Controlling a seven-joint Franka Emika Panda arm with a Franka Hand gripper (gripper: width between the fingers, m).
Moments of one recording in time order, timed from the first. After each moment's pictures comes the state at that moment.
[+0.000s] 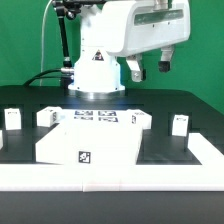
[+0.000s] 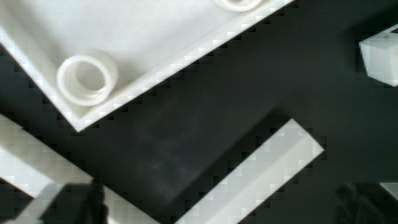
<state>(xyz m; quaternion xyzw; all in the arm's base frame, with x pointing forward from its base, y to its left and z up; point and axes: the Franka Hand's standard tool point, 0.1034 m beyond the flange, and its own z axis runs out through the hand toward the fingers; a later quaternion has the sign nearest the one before) 0.533 0.060 0.139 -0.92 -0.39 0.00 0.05</state>
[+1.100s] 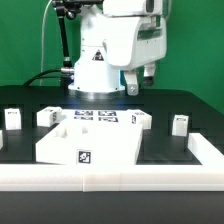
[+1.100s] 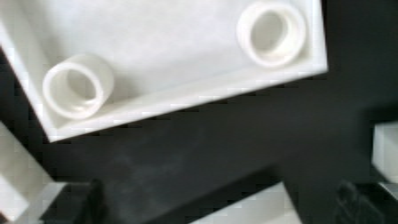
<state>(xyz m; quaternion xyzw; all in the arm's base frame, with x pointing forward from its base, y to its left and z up) 0.508 0.041 0.105 -0.84 -0.54 -0.03 0.01</state>
